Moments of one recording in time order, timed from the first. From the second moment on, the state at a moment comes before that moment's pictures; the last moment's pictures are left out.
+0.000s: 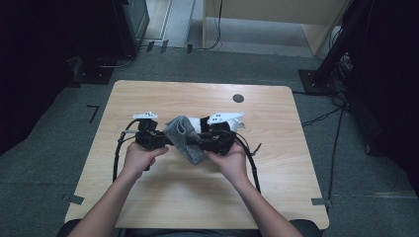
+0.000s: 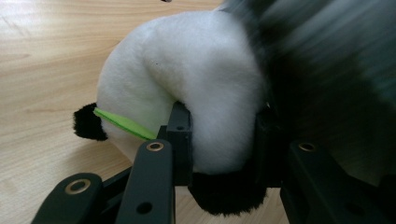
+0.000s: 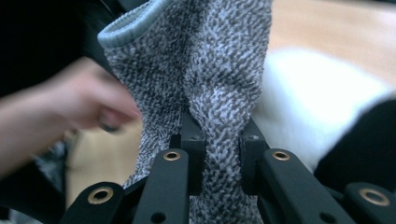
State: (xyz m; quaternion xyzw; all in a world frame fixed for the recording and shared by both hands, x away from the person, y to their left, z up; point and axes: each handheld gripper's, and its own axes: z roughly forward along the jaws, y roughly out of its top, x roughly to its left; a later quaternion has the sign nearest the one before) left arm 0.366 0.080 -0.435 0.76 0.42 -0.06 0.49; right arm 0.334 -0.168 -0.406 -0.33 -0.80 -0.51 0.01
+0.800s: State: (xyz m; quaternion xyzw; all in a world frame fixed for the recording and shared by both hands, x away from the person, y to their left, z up) left arm 0.366 0.075 -0.448 0.78 0.40 -0.05 0.47; right arm 0.339 -0.221 -0.408 -0.36 -0.82 -0.44 -0.07
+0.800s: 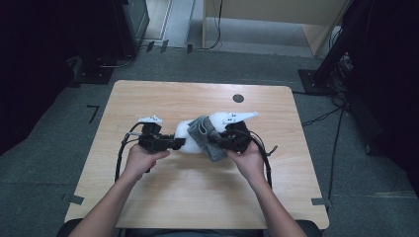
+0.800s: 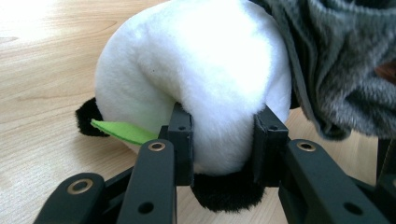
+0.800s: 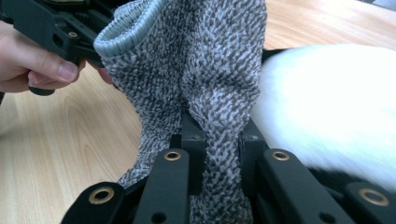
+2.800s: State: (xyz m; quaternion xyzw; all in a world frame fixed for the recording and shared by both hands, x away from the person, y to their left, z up) left arm 0.366 0.075 -0.441 0.77 0.42 -0.05 0.49; right arm 0.335 -0.190 -0.429 -0.32 -0.82 -0.48 -0.04
